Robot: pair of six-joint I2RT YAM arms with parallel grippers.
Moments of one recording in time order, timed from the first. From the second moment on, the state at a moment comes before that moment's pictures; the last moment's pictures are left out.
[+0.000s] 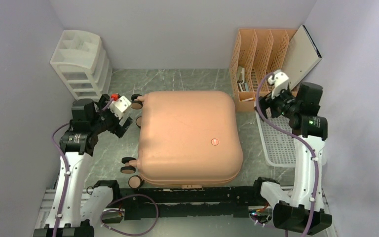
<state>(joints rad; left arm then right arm) 0.01 0.84 0.97 -0.64 0.45 0.63 -0.25 1.00 1.29 -0.79 -0.53 -0.53</state>
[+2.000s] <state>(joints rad) 0.03 0.79 0.92 -0.70 0.32 0.61 0.40 0.92 1.41 -1.16 -0.46 -0.82</state>
